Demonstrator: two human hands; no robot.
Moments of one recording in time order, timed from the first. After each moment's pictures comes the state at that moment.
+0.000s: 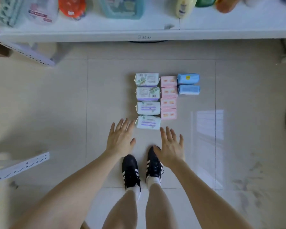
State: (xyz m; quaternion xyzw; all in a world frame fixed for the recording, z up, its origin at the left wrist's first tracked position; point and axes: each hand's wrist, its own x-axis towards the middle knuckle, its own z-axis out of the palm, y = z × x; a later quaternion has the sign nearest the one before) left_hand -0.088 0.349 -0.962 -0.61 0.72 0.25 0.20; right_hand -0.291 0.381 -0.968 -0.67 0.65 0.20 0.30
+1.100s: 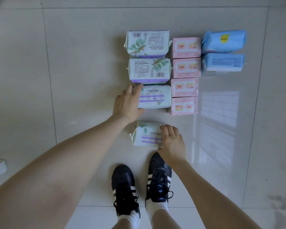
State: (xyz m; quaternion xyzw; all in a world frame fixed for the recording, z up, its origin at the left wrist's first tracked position) left_hand -0.118 0.249 -1.198 -0.63 0.70 0.31 0.10; right_hand -0.290 0.381 -1.194 -0.68 0.65 0.10 0.33
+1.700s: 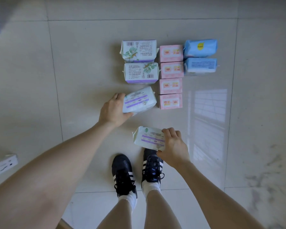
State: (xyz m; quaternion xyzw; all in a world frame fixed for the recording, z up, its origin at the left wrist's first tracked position) left_hand -0.097 0.273 -1.116 -0.67 0.66 0.34 0.06; right_hand -0.315 0.393 -1.099 -0.61 0.66 0.15 0.40
